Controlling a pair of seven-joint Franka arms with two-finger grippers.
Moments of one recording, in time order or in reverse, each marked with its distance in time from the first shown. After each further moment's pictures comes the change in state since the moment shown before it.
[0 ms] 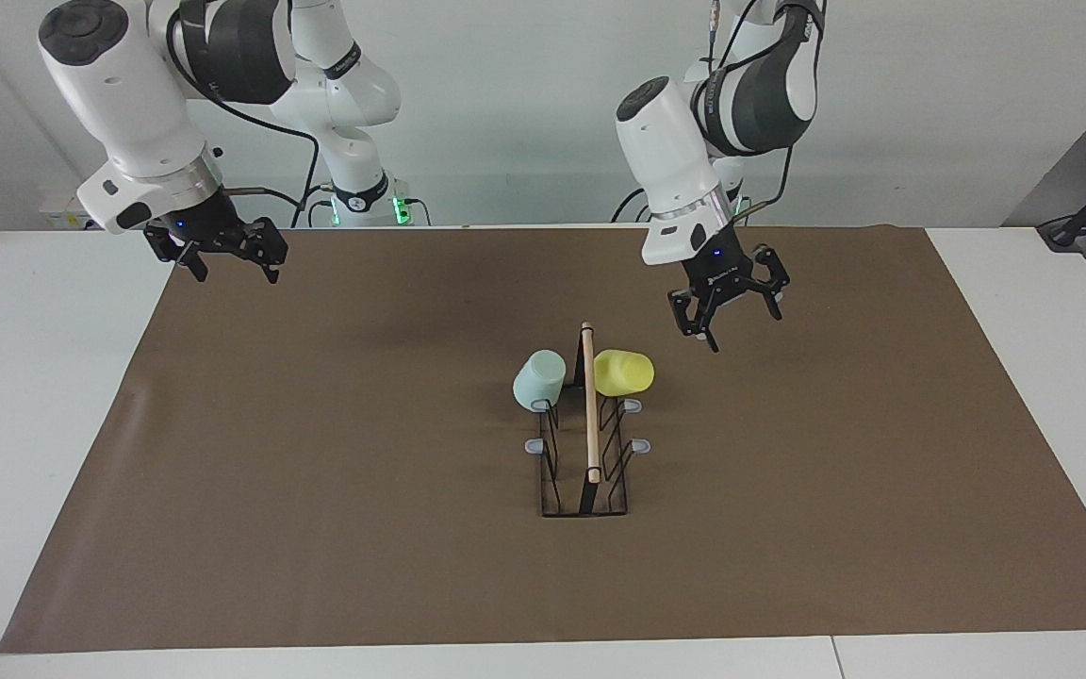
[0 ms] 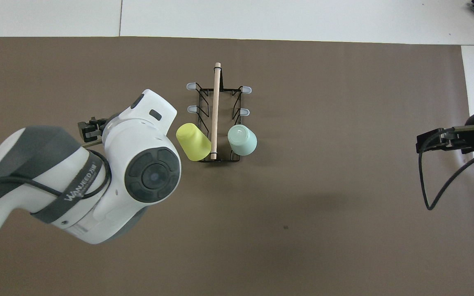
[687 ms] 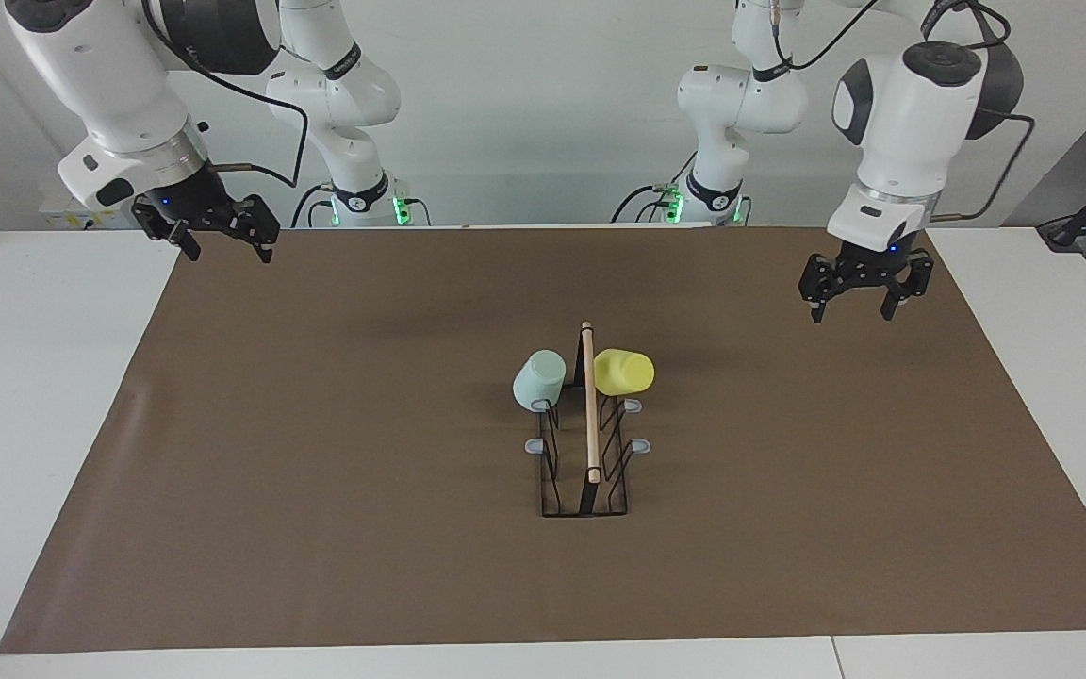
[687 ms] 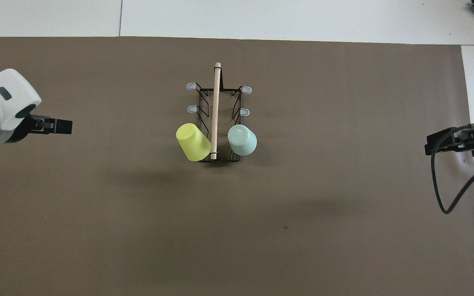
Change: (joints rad) left arm 0.408 -0.082 0.009 0.004 -0.587 -0.011 0.886; right arm 0.001 0.015 0.004 0.084 0.012 -0.093 0.000
